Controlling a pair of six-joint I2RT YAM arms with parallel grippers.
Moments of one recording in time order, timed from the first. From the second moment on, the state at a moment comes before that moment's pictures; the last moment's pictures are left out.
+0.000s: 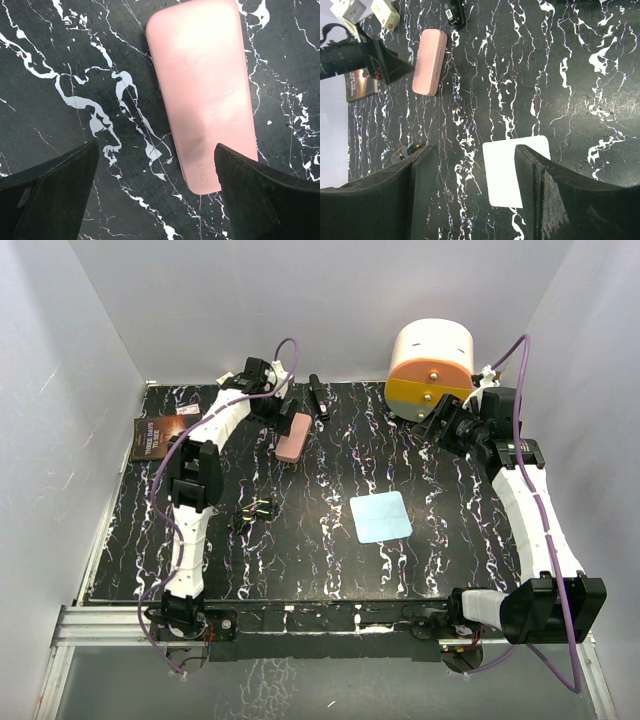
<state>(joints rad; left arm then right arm) -0.28 2.38 2.16 -0.81 0.19 0.20 -0.02 1.22 1.21 -0.56 -0.37 0.47</state>
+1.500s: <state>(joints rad) -0.37 2.48 2.28 -0.76 0.05 0.23 -0.02 1.23 1.13 -0.57 -0.37 0.45</state>
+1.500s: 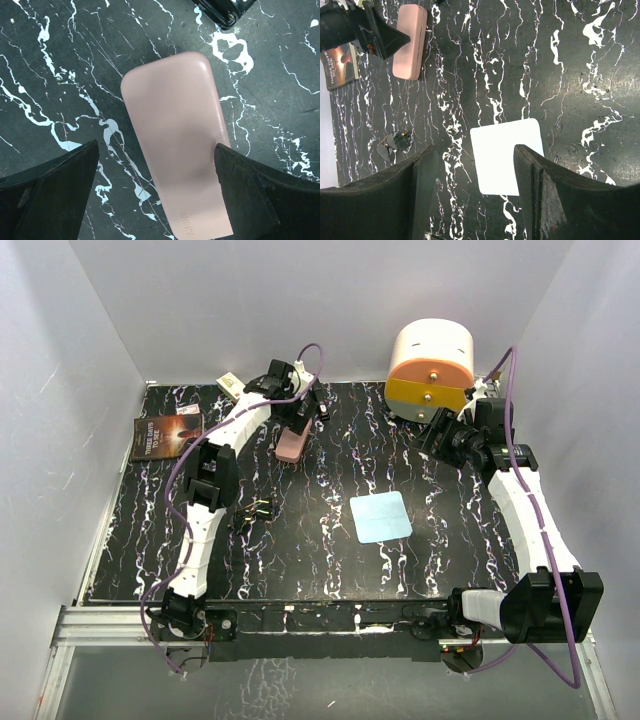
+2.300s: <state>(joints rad) -0.43 2.48 2.19 -0.75 0.02 0.24 -0.02 1.23 1.11 -0.56 -0.38 0.45</state>
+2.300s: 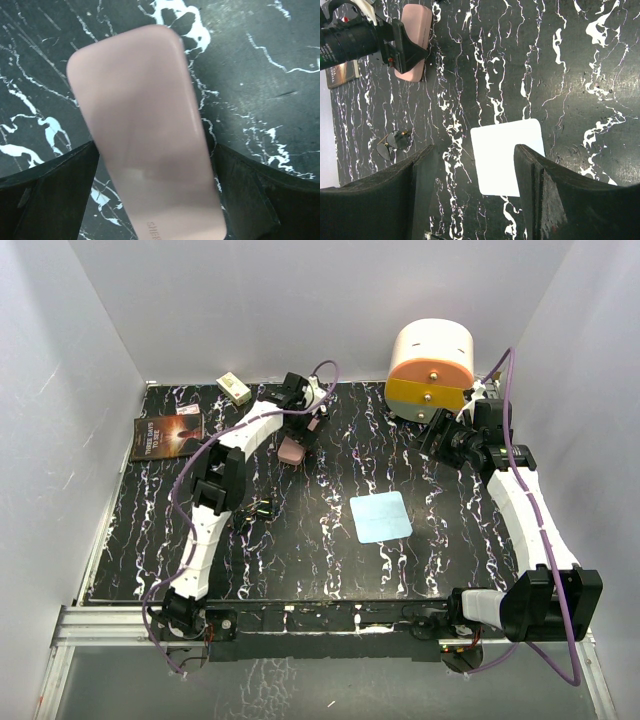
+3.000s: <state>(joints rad) -0.44 2.41 2.07 -0.78 0.16 0.22 -0.02 1.23 1.11 -0.56 -0.36 0.45</state>
